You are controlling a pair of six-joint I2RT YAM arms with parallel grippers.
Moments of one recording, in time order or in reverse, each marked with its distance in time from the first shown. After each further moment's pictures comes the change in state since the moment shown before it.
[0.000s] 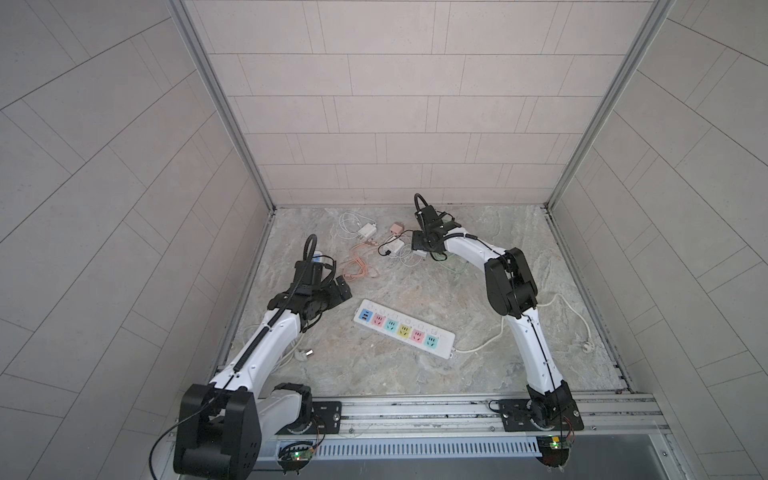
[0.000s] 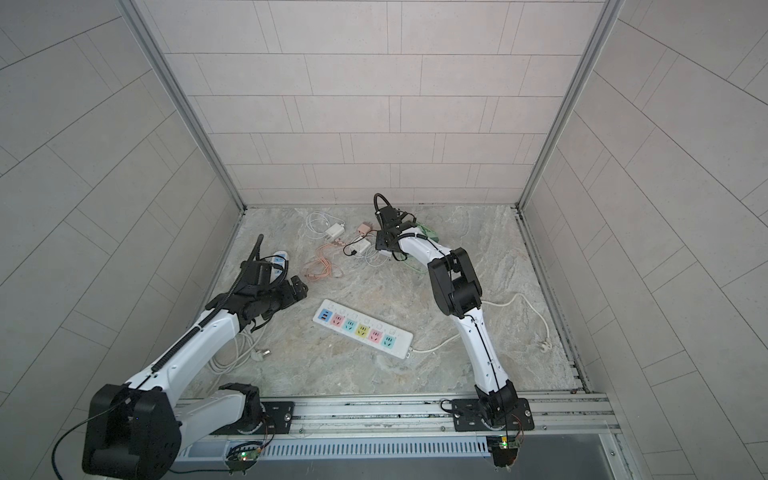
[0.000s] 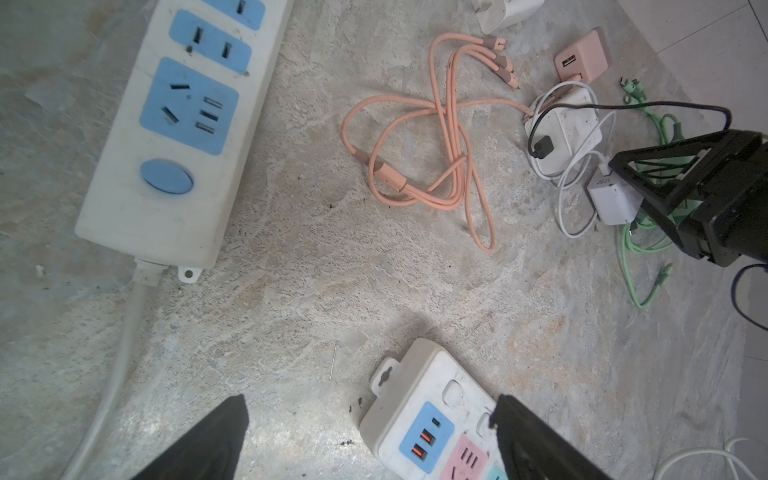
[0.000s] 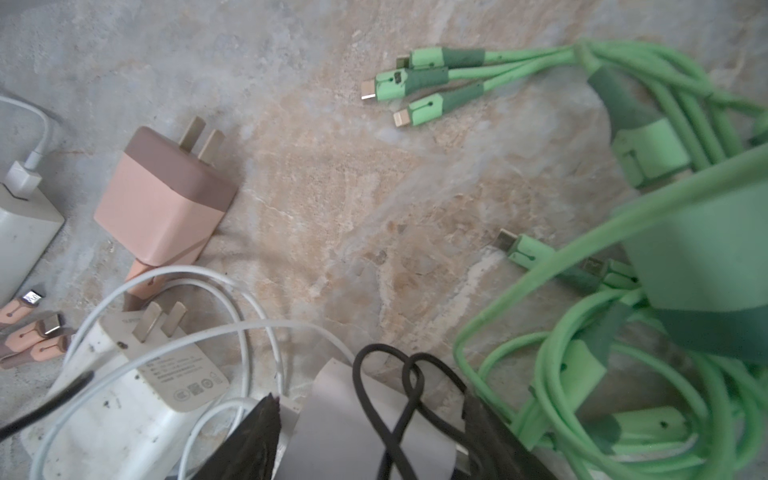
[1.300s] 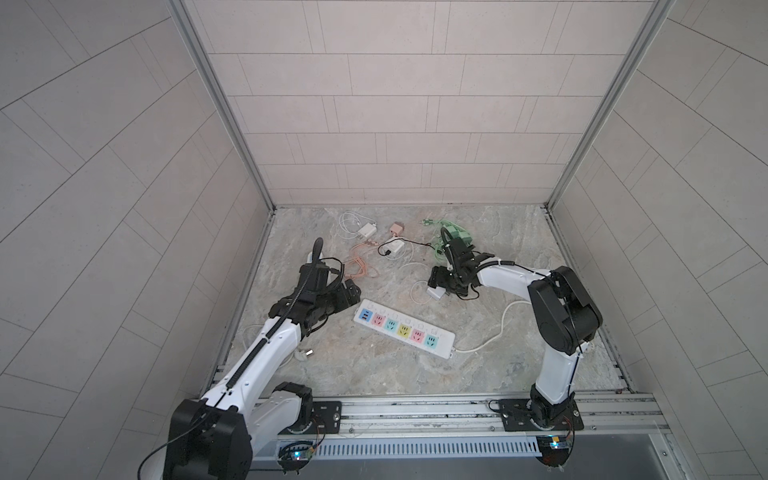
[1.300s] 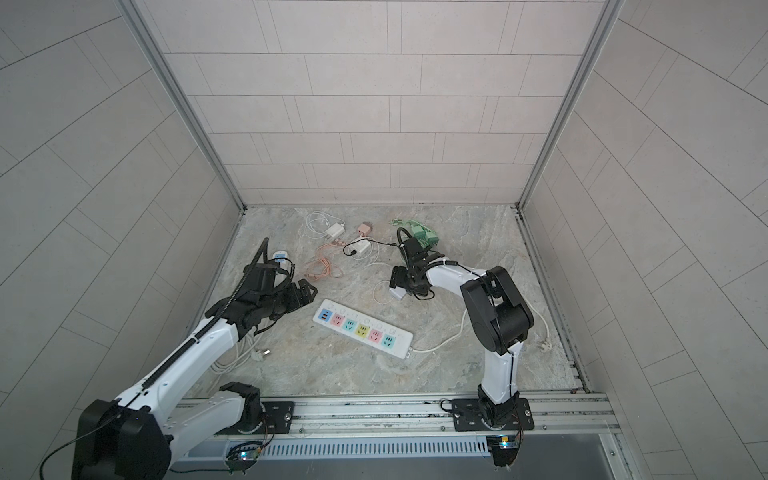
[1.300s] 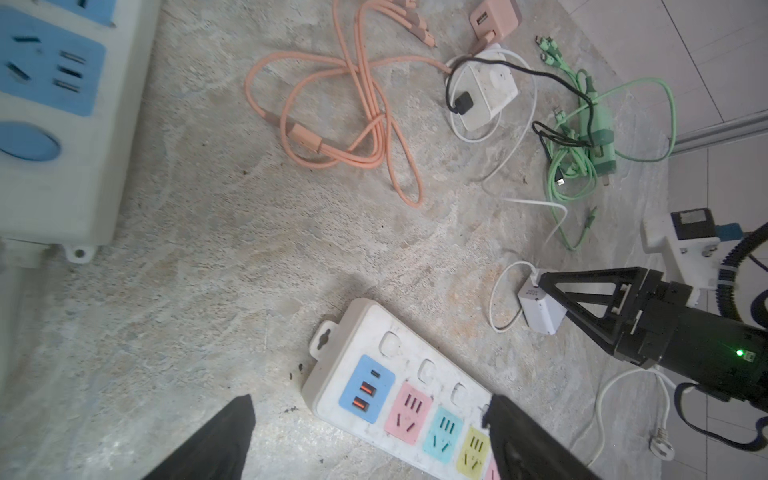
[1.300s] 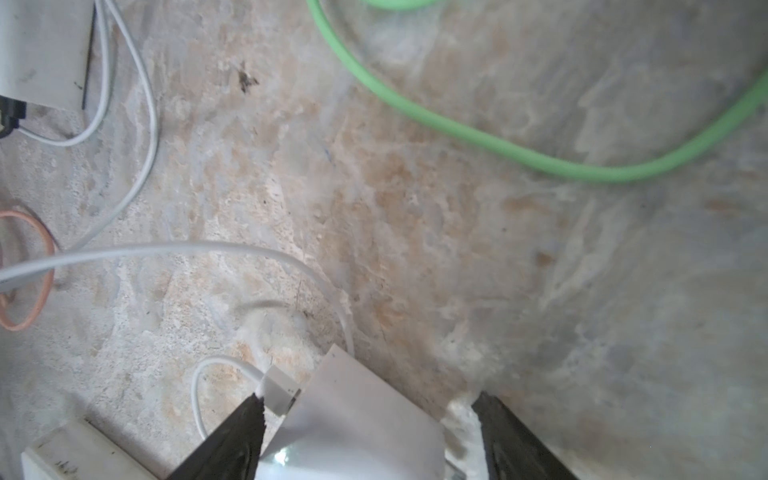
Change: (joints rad) left arm -0.119 -0.070 -0.019 0.010 0.077 -0.023; right arm -0.006 -0.553 -0.833 0.130 -0.267 0.167
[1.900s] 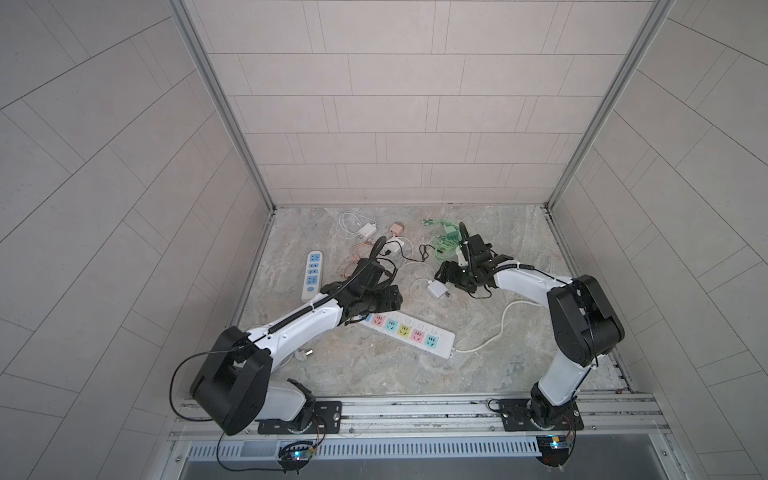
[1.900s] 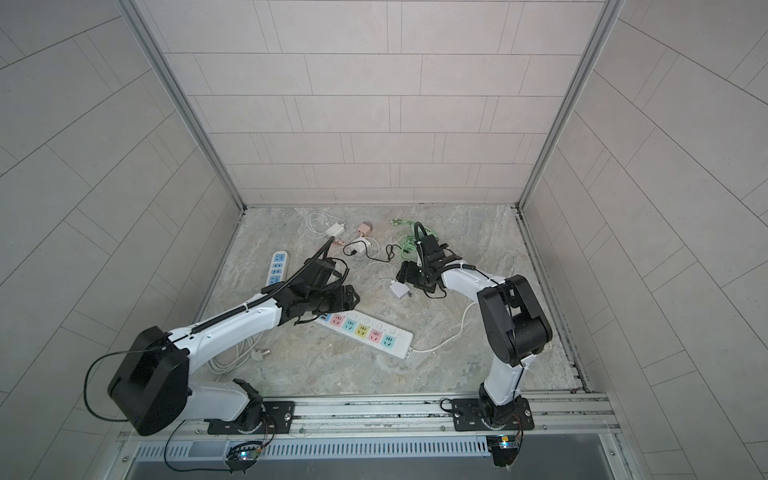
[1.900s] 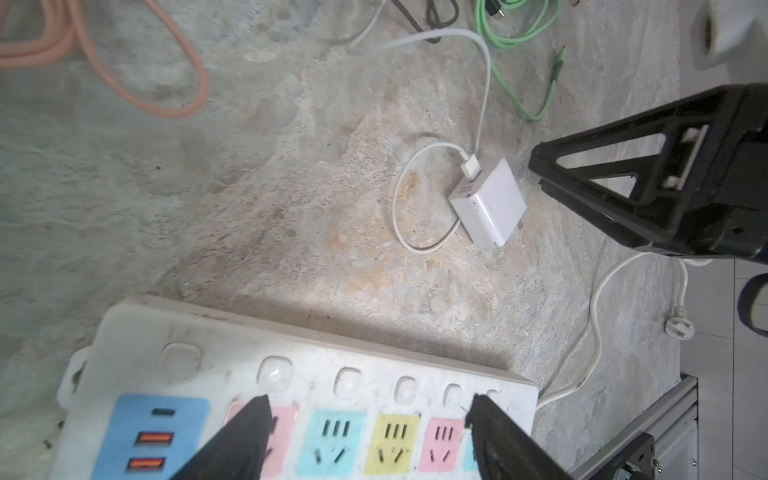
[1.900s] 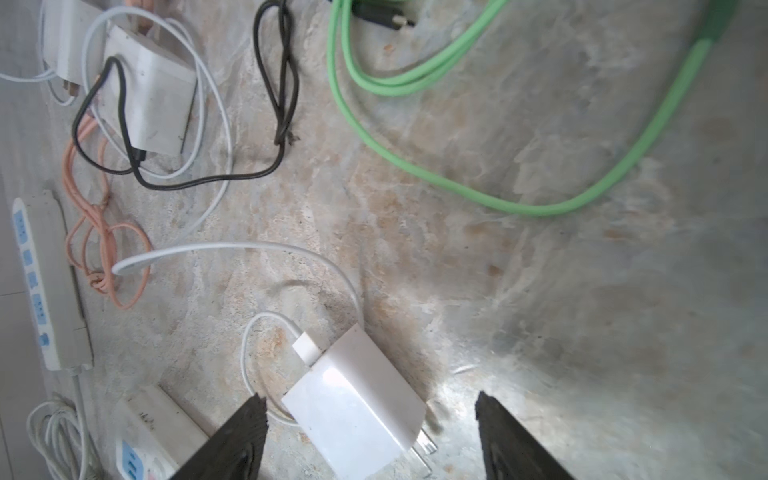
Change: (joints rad) left arm -0.356 0.348 0.185 0.101 -0.051 -0.035; right arm -0.082 -0.103 -0.094 0.120 -0.127 -0.043
